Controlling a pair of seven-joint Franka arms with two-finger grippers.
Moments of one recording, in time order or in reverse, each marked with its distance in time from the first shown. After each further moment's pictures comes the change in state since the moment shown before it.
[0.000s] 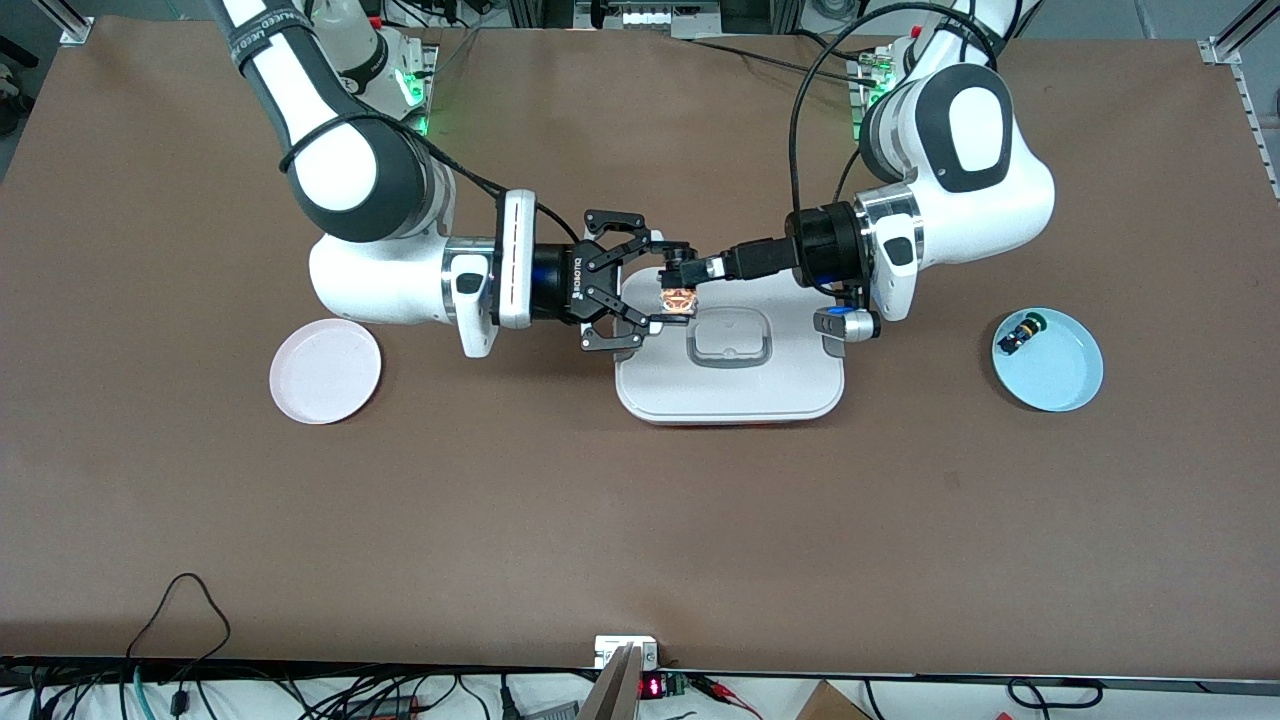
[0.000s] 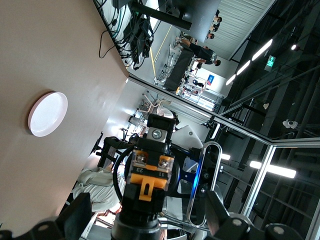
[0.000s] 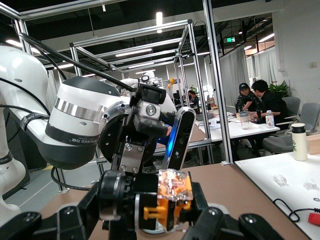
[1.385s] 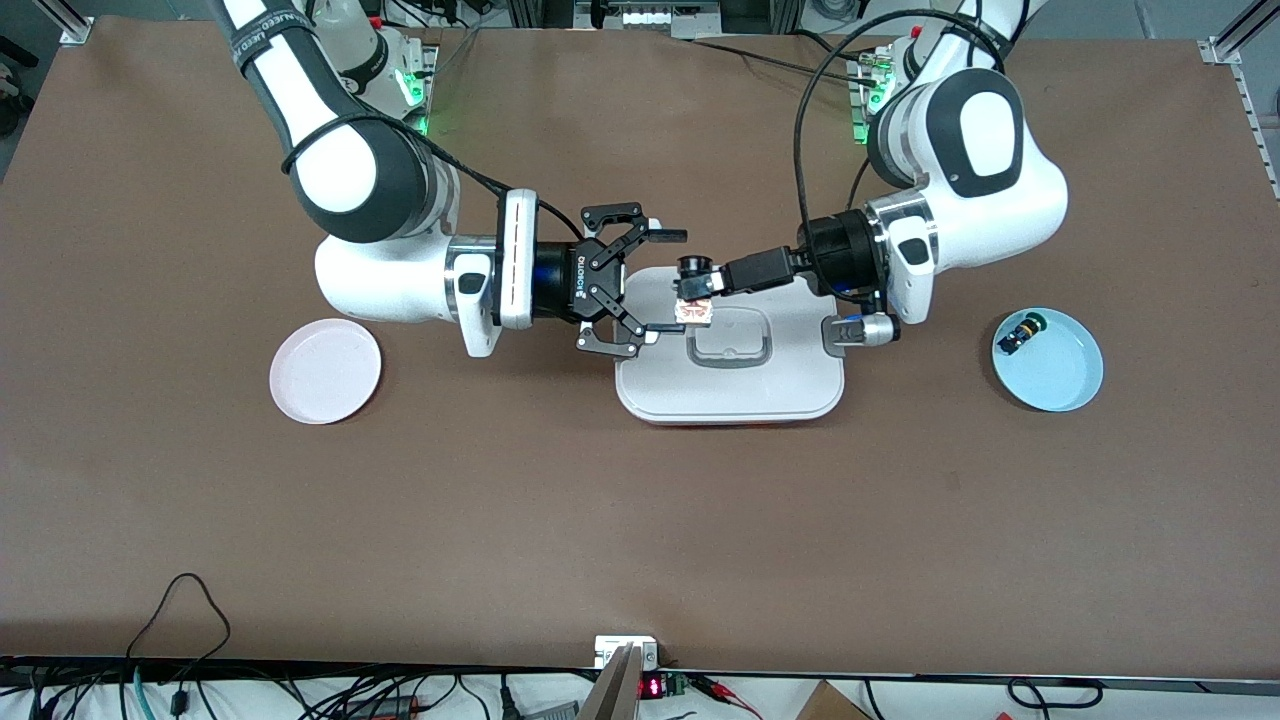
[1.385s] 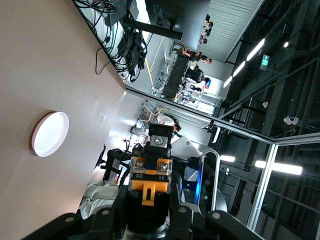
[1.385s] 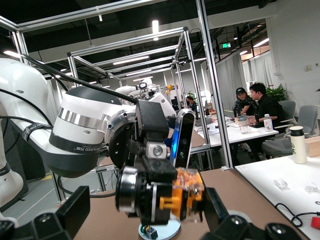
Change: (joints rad) left arm 0.025 -0.002 0.010 -0.006 0.004 0.003 0.085; right arm 0.005 0.001 -0.001 0.003 0.043 0.006 0.005
